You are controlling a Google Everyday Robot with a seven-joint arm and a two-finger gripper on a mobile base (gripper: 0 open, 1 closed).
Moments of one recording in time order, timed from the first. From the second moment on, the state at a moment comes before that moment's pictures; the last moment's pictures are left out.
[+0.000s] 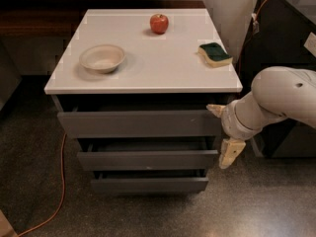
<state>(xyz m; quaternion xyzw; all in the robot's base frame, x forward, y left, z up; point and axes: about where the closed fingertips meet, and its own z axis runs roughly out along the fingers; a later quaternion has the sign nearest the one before) 0.514 -0.191 0.736 -0.72 0.66 -0.02 0.21</state>
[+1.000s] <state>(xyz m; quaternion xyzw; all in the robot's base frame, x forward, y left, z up) 0.582 -0.163 0.692 -0.75 0.60 0.00 0.27</state>
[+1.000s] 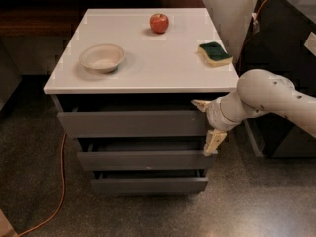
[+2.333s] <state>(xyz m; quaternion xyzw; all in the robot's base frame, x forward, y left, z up) 0.633 -0.142 0.664 -0.76 0.59 0.00 0.29</state>
